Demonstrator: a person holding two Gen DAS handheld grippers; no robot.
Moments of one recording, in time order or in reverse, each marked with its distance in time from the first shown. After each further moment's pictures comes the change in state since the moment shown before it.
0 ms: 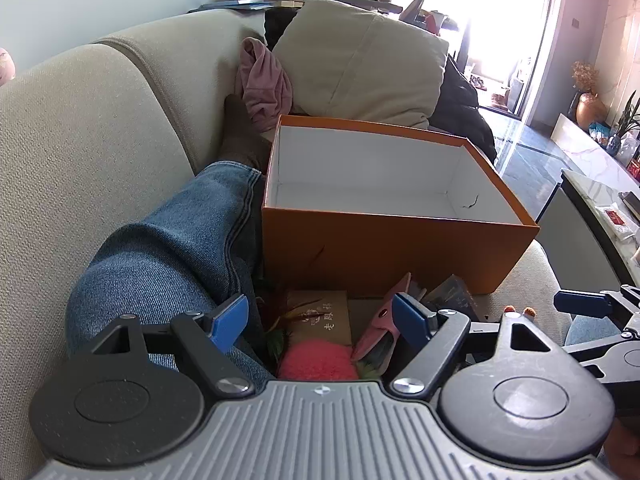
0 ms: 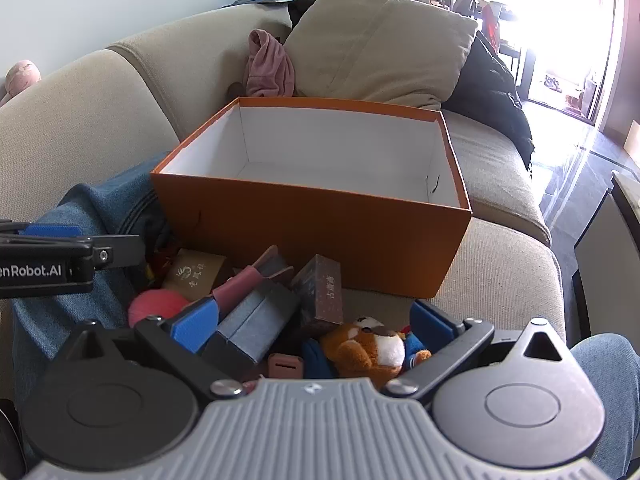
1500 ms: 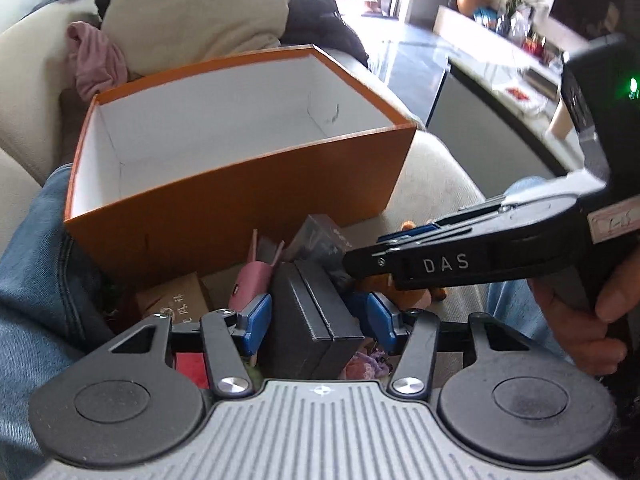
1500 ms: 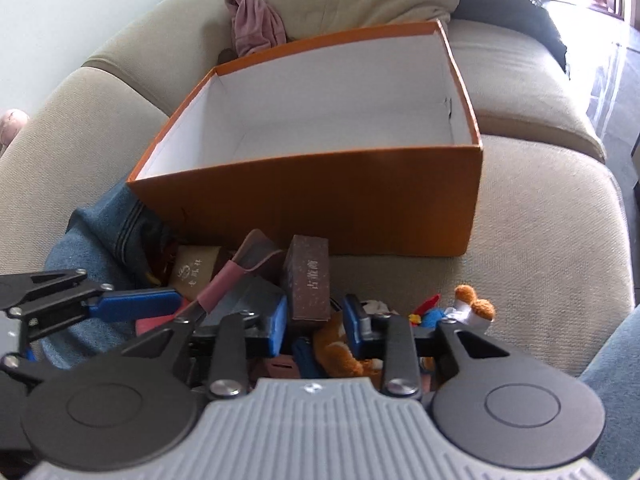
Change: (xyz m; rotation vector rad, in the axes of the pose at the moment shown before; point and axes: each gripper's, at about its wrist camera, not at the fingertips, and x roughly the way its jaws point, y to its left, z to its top) left arm 0.051 -0.084 0.003 0.352 0.230 -0.266; right arm 0.061 -0.051 0.013 0.215 0.198 0.228
